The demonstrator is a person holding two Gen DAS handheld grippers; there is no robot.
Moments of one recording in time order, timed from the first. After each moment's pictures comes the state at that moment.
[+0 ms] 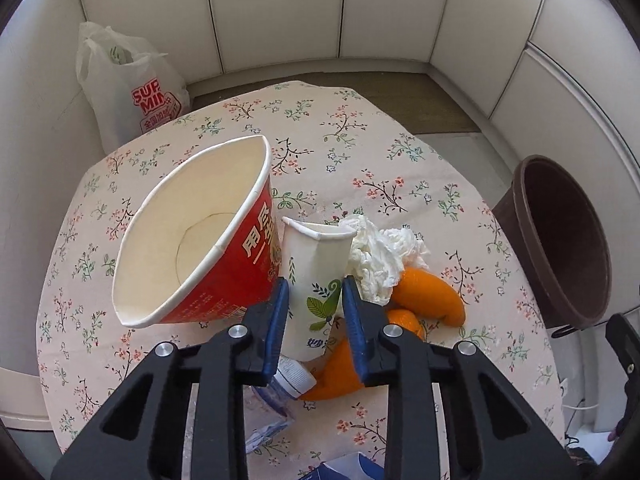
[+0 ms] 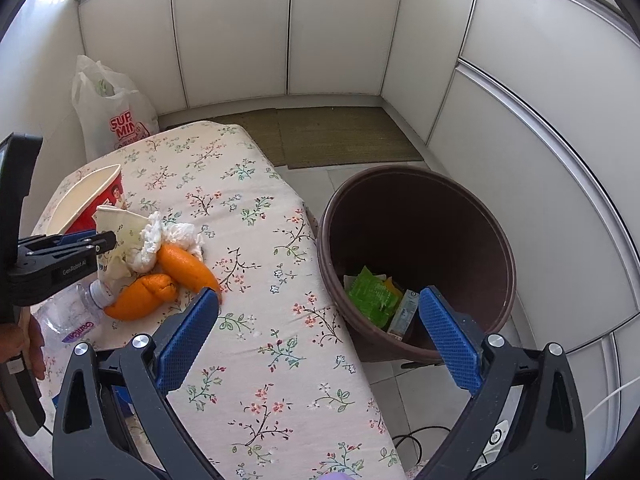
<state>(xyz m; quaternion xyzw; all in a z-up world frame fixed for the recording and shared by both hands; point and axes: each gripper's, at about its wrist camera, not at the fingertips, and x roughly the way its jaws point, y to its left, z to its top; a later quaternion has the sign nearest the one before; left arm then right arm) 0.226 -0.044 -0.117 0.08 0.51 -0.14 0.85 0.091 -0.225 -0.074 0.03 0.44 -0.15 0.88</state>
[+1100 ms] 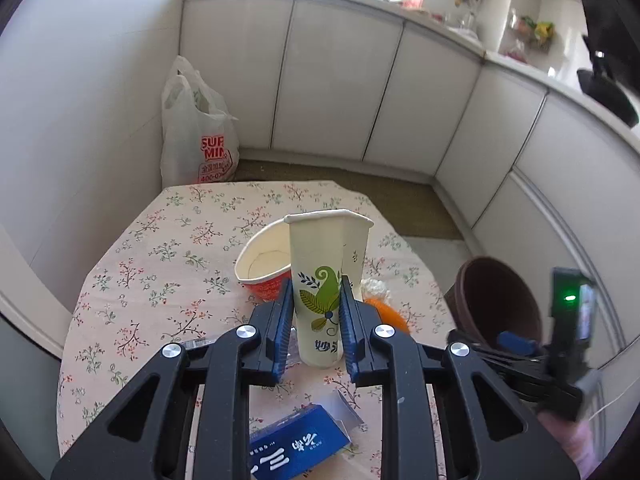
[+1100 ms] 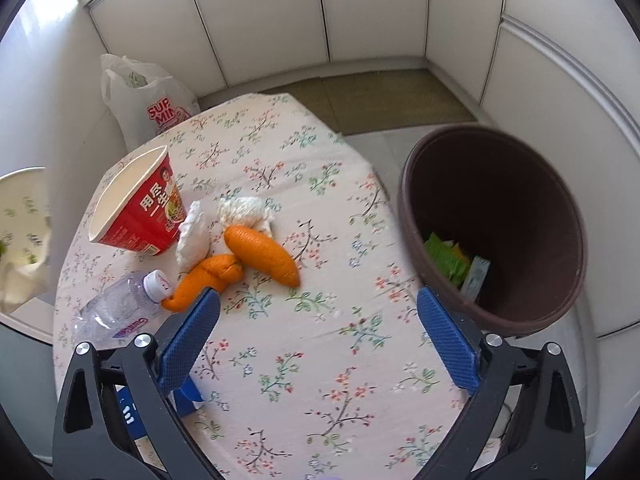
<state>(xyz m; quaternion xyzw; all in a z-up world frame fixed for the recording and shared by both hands) 0.099 0.035 0.007 -0.08 0.36 -0.10 0.92 0.113 -0.205 -0.098 0.13 0.50 -0.07 0.86</state>
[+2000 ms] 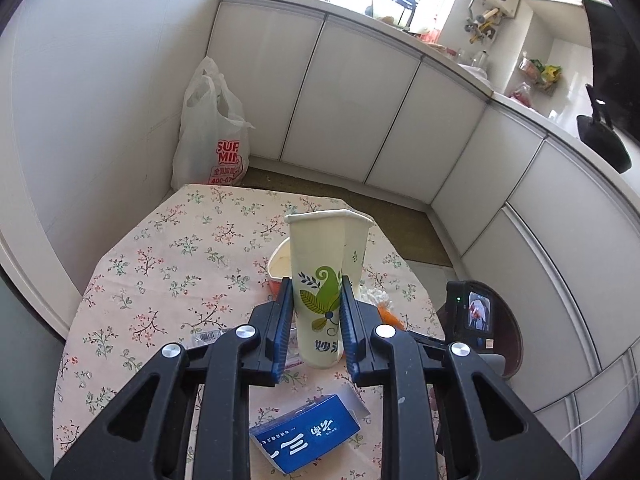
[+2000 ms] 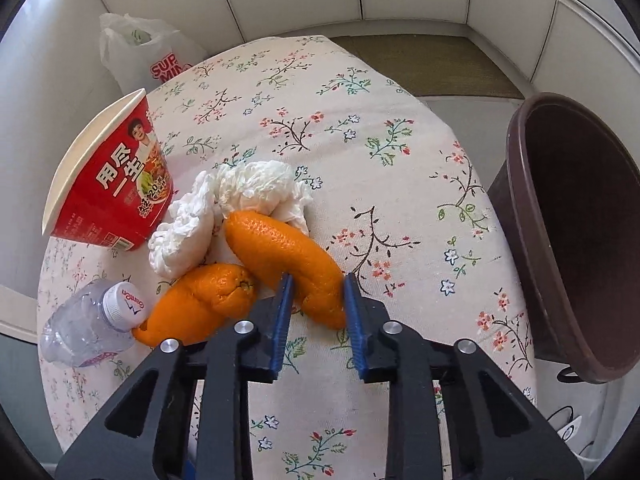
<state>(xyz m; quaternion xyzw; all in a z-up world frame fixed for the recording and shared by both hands) 0.074 0.080 0.011 -0.13 0.34 -0.10 0.93 0.177 -0.175 -0.175 0.11 0.54 -0.03 0.84</state>
